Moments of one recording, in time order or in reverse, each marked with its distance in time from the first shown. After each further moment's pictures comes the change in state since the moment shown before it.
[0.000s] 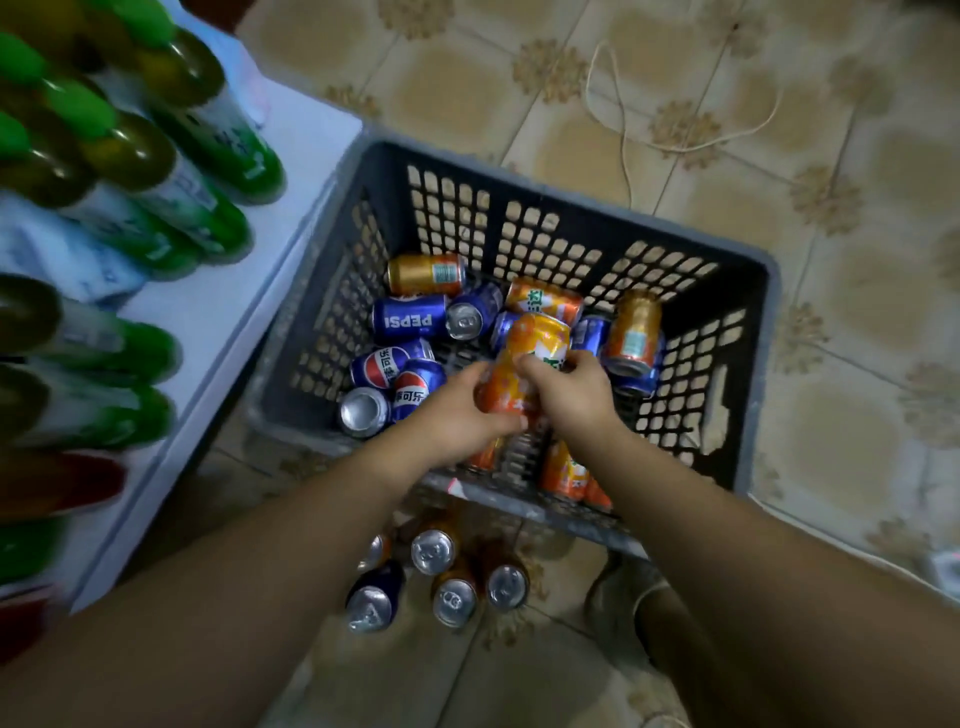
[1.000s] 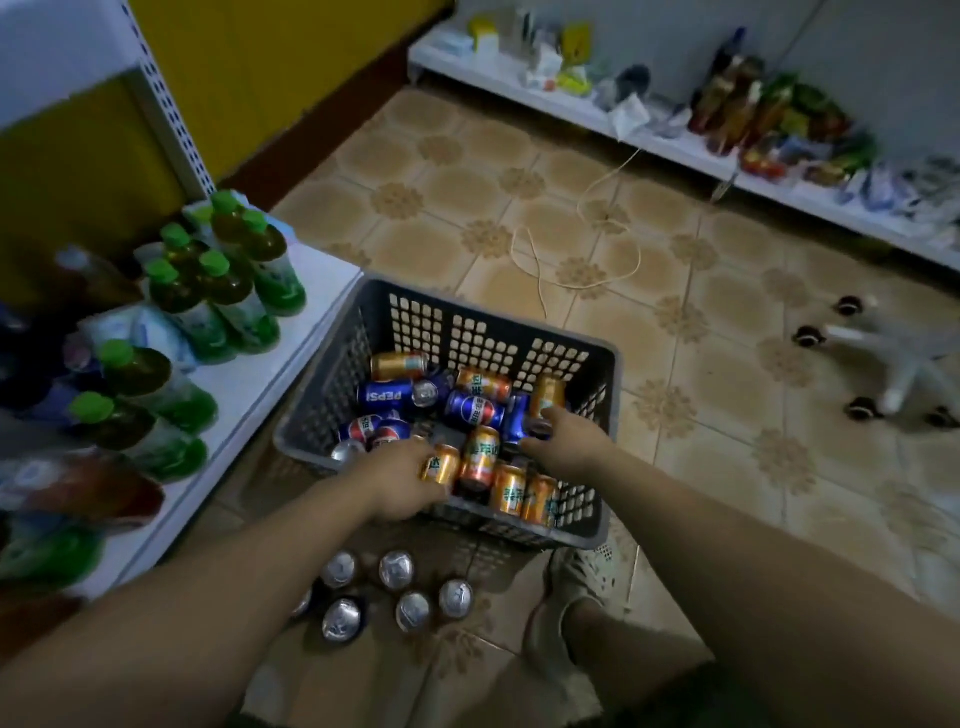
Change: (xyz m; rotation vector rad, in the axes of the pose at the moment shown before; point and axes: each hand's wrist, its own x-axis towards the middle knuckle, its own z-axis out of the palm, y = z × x) left_hand -0.158 0.037 0.000 0.671 0.080 0.066; right_hand -0.149 -0.055 -0.119 -0.894 -0.113 -0.195
